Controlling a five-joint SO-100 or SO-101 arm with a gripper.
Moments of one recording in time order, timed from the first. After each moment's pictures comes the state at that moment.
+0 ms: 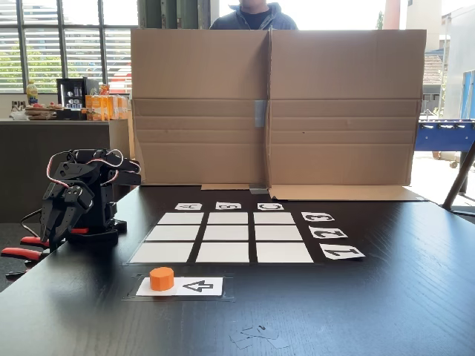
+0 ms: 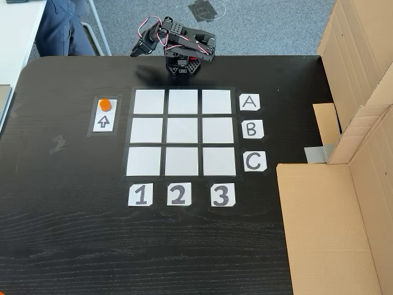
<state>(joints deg) 97.9 188.1 175.1 66.0 -3.7</state>
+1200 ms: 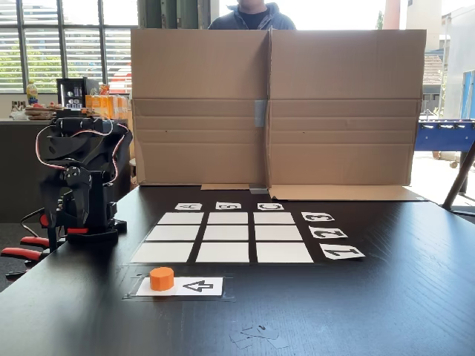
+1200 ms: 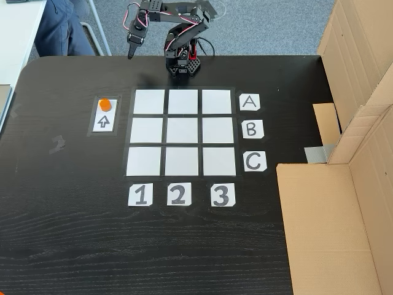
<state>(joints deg) 89.9 134.6 132.5 79.0 -4.8</state>
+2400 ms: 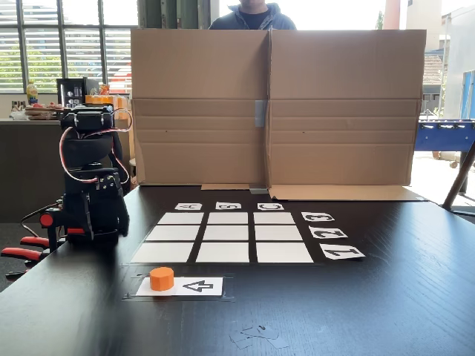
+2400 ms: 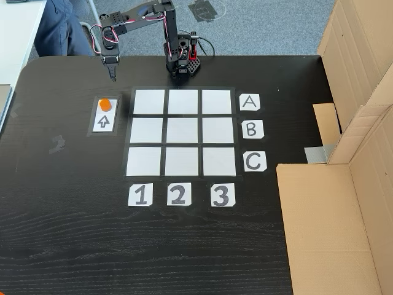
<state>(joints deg) 65.4 84.3 88.2 85.3 6.7</state>
